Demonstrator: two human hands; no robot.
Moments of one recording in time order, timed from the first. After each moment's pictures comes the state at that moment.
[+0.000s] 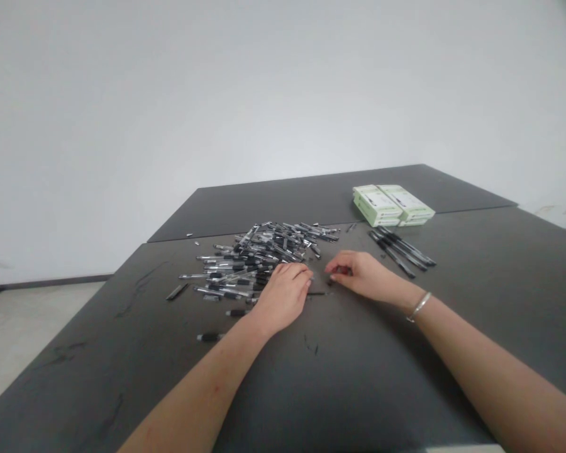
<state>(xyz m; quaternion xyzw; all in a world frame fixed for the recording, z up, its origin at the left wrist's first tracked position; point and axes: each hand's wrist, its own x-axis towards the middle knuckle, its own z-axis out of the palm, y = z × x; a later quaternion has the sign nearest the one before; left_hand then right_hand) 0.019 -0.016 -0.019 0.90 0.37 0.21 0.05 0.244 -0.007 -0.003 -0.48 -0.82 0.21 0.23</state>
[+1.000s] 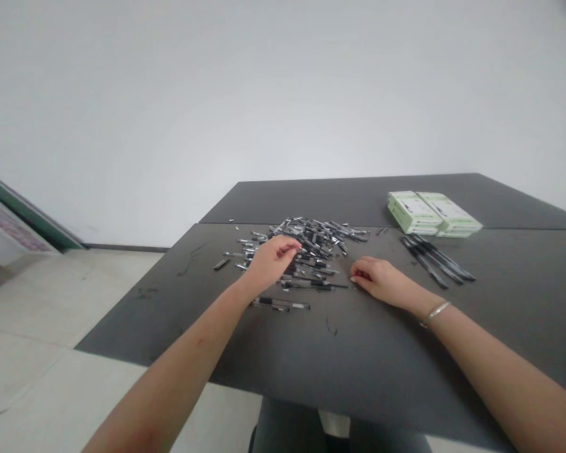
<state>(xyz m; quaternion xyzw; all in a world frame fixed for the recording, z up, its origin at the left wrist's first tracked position) -0.044 -0.012 0.025 0.76 0.49 0.38 0.20 0.237 -0.009 -0.017 -0.45 -0.87 0.16 0.14</state>
